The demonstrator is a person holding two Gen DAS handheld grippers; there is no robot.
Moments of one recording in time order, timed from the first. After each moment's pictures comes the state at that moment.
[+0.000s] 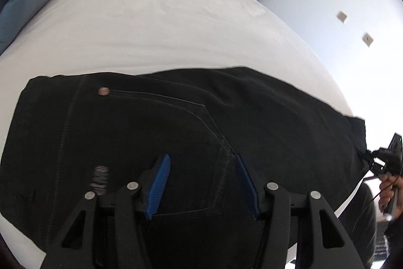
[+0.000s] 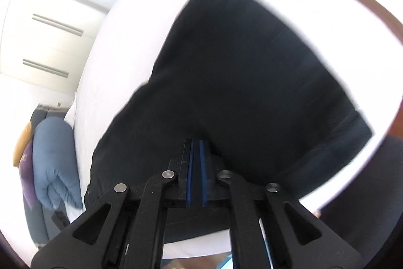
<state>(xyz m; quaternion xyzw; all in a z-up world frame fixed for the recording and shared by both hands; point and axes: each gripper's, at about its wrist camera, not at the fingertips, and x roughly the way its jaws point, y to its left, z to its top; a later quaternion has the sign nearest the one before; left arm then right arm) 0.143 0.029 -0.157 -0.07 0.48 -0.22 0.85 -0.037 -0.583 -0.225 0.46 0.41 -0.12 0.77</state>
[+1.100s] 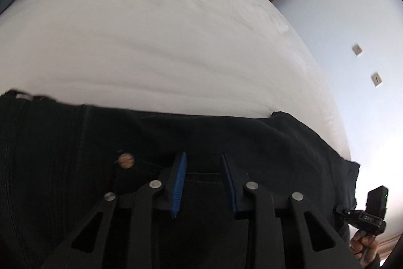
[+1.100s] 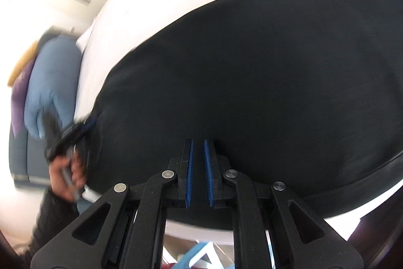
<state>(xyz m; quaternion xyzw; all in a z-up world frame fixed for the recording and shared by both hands) 0.243 0.031 -0.205 -0.16 0.52 -0.21 0.81 0.124 -0.409 -0.311 0.38 0.51 0.01 0.77</state>
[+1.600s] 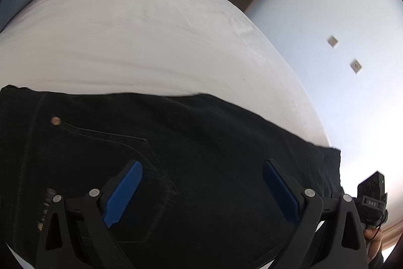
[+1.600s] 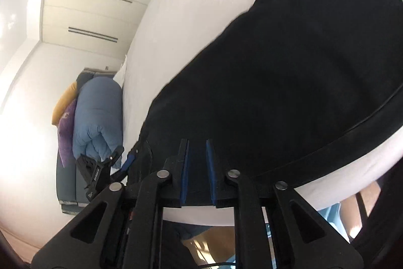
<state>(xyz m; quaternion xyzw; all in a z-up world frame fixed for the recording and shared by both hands) 0.164 -0.077 -0.160 -0.12 0.47 -0.26 0.83 0.137 -0.384 -0.306 0.48 0.43 0.06 0.76</state>
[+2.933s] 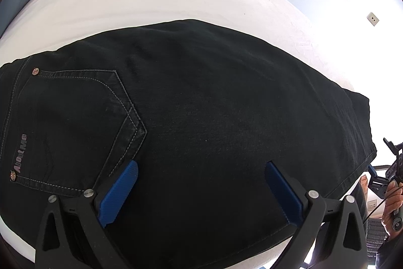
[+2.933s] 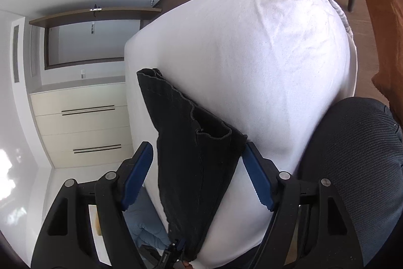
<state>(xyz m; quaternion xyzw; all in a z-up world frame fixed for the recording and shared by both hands) 0.117 -0.158 -0.204 -0.02 0.54 -0.22 0.81 -0.045 -0.529 -0.336 0.71 0.24 -0.11 0.66</state>
